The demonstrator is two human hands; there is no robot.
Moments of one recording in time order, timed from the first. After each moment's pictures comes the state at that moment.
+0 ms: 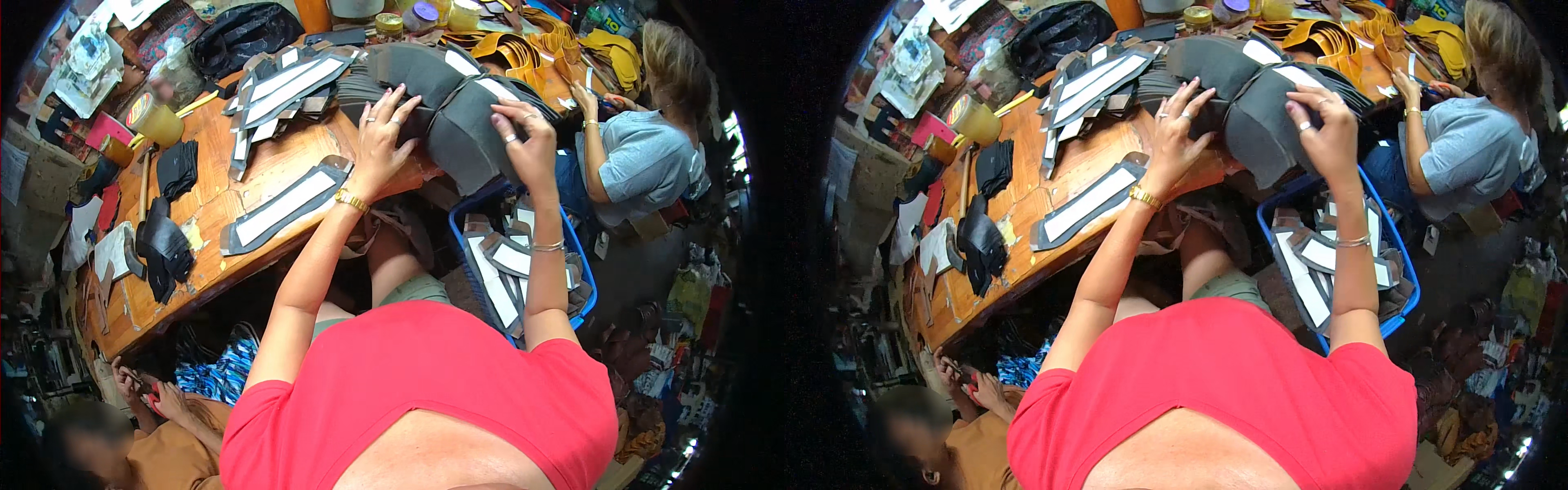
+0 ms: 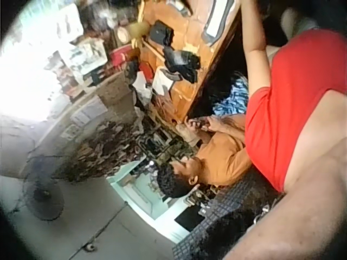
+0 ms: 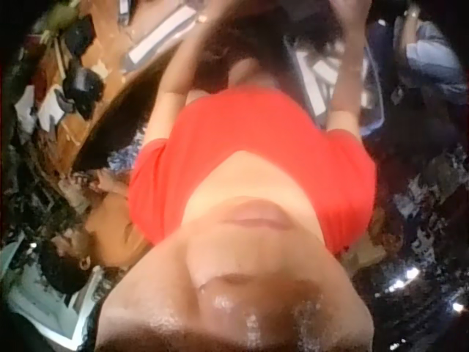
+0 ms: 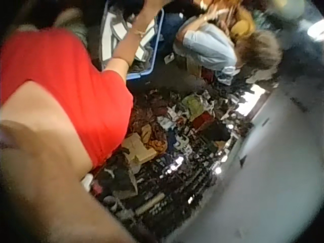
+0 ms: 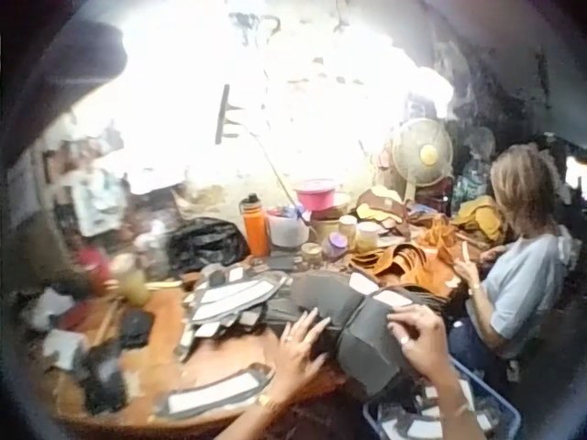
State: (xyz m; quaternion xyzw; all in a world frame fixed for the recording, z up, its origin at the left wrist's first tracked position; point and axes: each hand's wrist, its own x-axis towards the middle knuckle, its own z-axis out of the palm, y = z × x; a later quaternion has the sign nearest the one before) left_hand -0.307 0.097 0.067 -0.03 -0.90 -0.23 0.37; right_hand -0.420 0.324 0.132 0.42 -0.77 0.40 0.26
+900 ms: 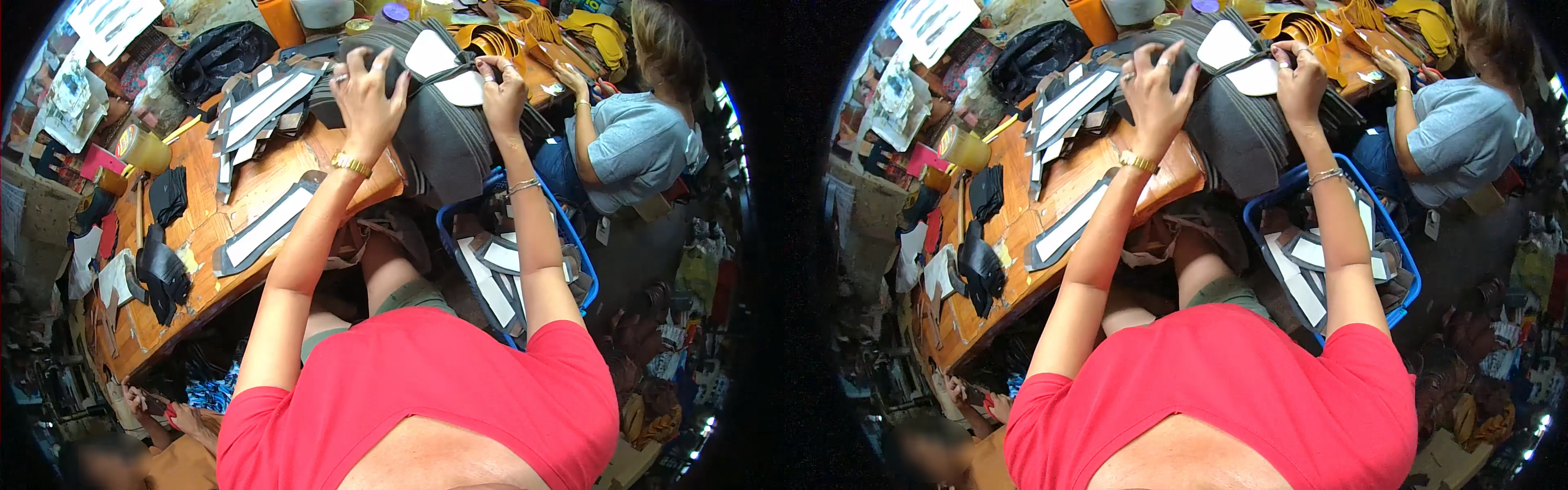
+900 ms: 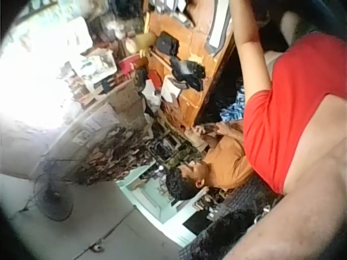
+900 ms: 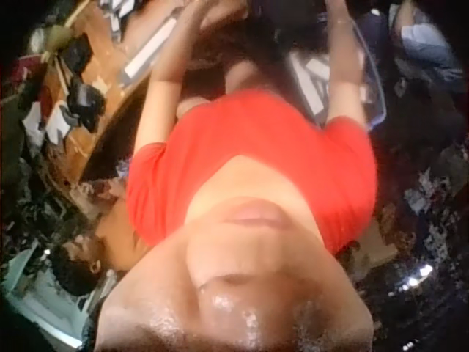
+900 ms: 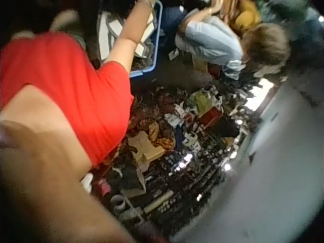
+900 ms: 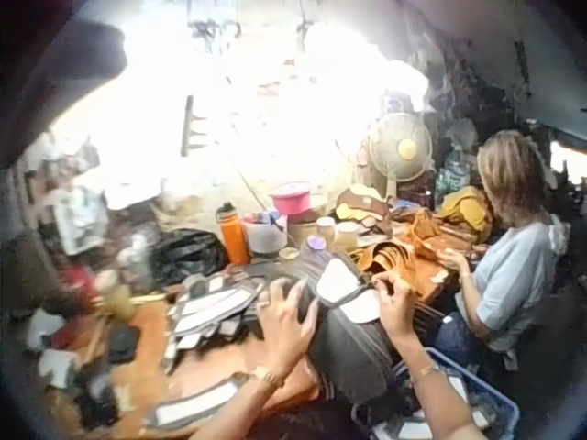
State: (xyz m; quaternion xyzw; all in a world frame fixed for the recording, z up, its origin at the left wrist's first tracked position) left_hand -0.373 0.117 0.131 0.06 -0.85 -0.09 0.52; right_hand -0.508 0.286 0.110 0.27 -0.73 0.53 0.34
